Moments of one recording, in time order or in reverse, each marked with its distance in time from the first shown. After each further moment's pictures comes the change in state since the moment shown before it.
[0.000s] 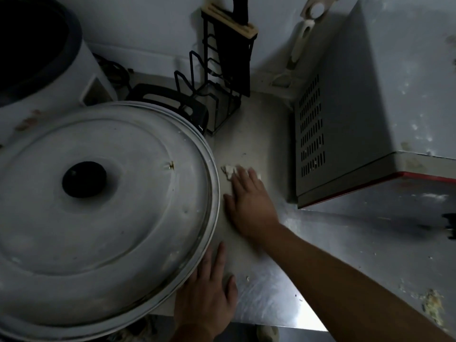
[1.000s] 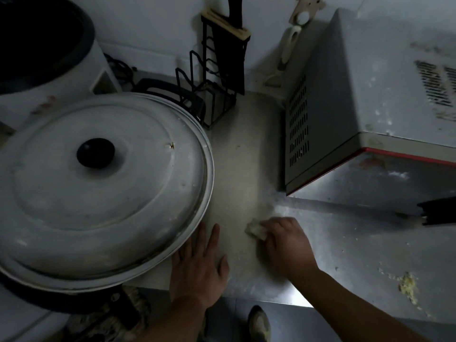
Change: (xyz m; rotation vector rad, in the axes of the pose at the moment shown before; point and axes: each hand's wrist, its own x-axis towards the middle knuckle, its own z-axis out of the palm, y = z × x) left_hand -0.002 0.001 0.004 0.009 -0.106 -0.040; right_hand -0.141 0.053 -0.017 0.041 0.187 -0.005
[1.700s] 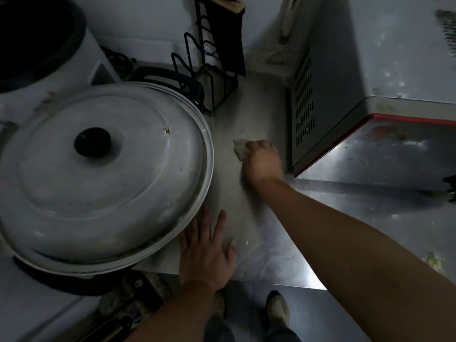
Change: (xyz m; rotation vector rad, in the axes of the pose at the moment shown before) left_hand -0.002 -0.001 0.007 0.048 0.040 -0.004; right_hand 0.152 -0.035 0.028 0.042 0.010 0.257
